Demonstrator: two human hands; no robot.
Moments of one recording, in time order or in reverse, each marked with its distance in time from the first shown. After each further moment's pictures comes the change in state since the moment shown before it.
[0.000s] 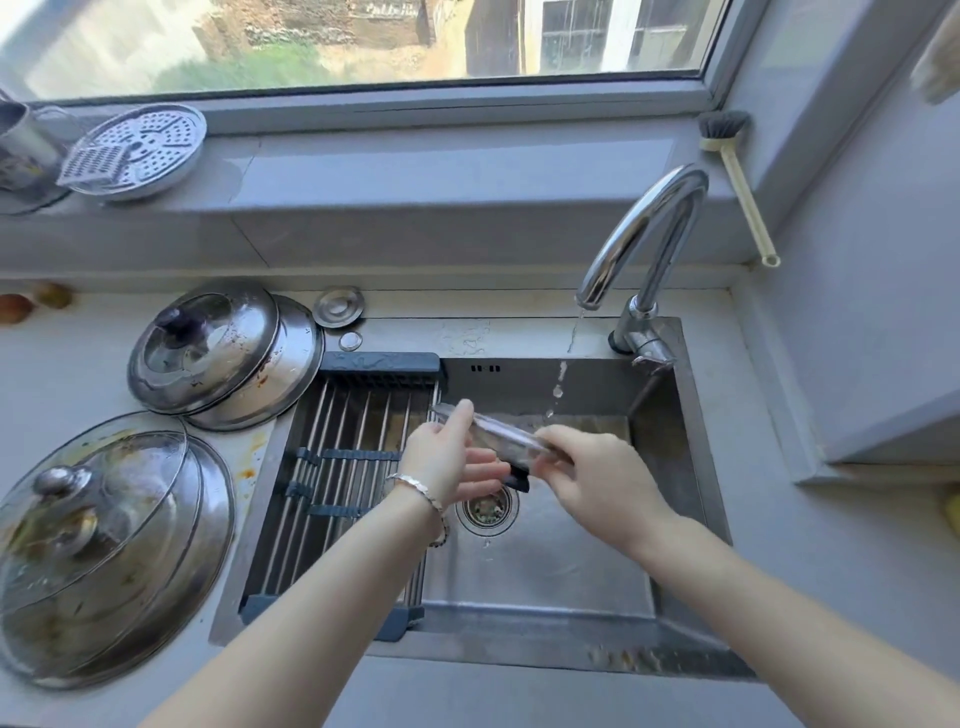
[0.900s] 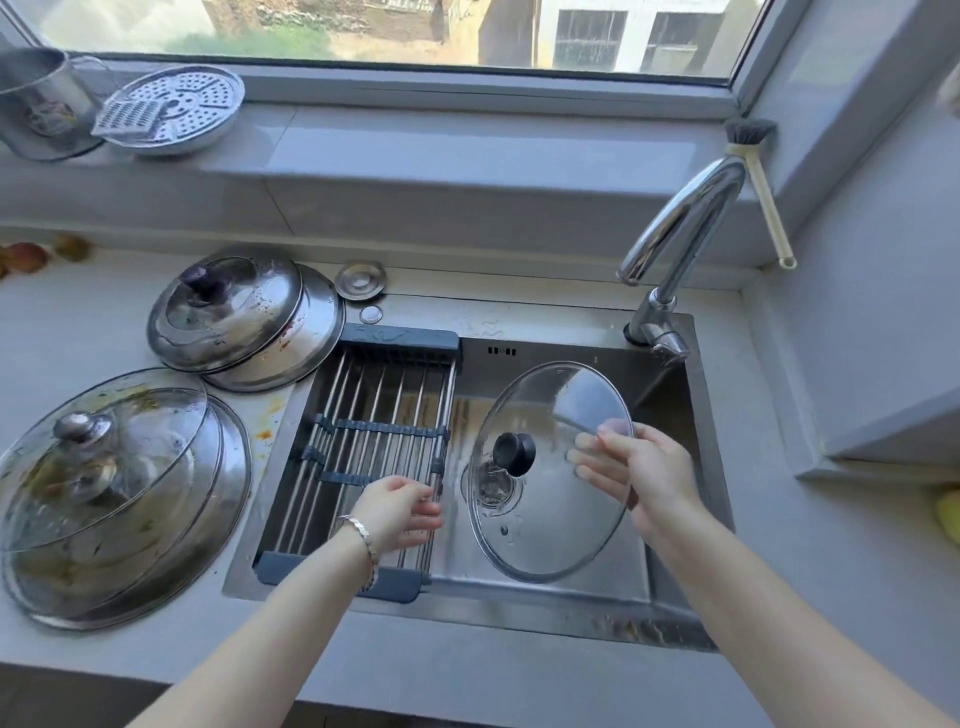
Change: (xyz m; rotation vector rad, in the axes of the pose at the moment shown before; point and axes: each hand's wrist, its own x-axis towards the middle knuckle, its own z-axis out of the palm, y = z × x) left_hand 0.013 -0.079 -0.088 0.119 0.027 -0.180; right_hand -0.013 -0.014 0.008 1.144 0.277 0.835
